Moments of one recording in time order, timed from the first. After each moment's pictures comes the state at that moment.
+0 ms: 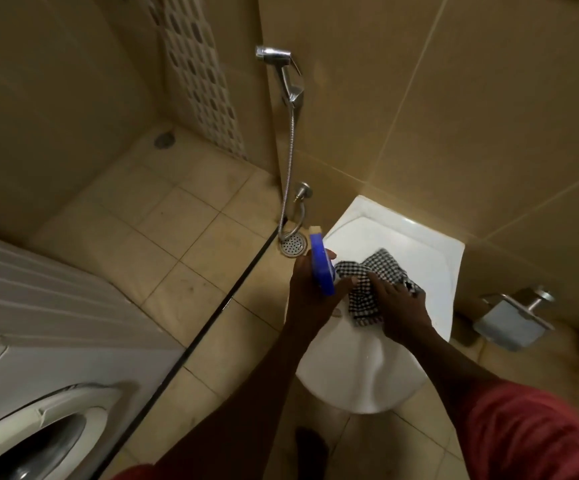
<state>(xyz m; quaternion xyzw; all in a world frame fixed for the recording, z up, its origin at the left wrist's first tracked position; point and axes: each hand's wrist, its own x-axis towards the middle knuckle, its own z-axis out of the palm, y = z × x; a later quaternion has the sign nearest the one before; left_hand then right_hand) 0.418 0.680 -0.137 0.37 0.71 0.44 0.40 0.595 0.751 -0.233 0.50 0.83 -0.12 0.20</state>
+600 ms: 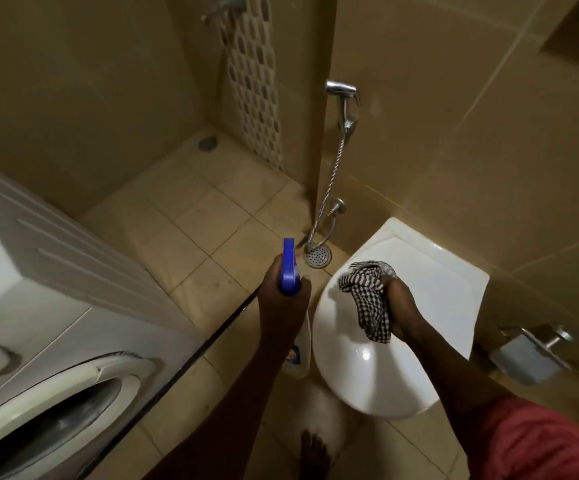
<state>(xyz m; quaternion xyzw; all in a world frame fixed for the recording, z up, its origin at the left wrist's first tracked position) 0.346 0.613 -0.089 0.28 0.75 0.54 0.25 0.504 0.738 -0.153 0.59 0.36 -0.69 -0.21</state>
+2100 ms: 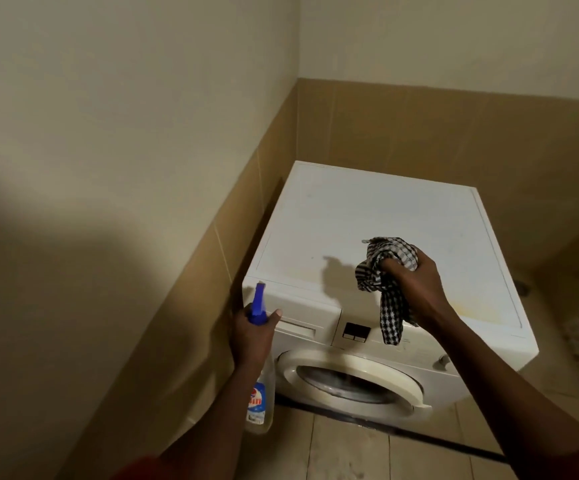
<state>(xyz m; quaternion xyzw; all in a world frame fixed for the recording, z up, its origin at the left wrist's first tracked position) 0.025 -0.025 -0.007 -0.28 0.75 0.60 -0.03 -0.006 0.229 0.116 0.12 0.74 -0.66 -0.05</state>
